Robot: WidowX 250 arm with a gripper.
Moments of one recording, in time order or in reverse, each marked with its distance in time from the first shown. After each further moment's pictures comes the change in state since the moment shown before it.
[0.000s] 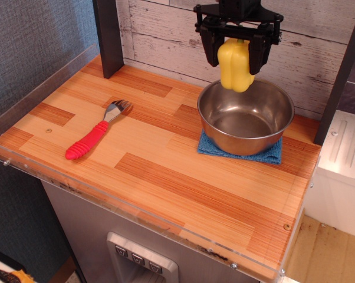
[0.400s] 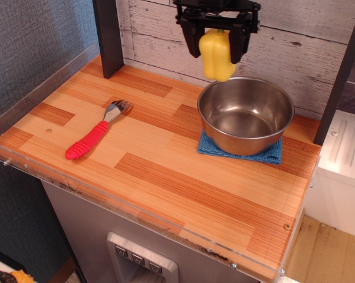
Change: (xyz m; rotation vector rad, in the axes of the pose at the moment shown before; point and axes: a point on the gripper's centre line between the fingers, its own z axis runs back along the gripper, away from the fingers) arm 0.004 0.029 0.008 0.013 -0.023 0.062
